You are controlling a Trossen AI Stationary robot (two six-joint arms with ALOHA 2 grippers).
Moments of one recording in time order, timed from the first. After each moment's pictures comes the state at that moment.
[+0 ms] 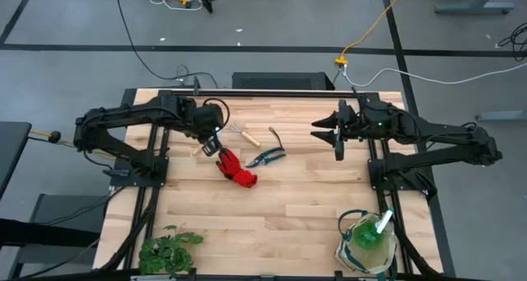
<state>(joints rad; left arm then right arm) 0.13 1.37 1.43 -1.35 -0.28 -0.47 -0.12 0.88 0.89 -0.31 0.01 0.12</state>
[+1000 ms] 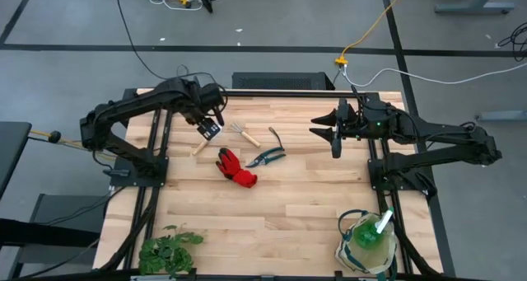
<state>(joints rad) 0.39 1.42 1.43 -1.41 -0.22 -0.36 -0.12 0.89 0.89 -0.29 0.07 0.12</state>
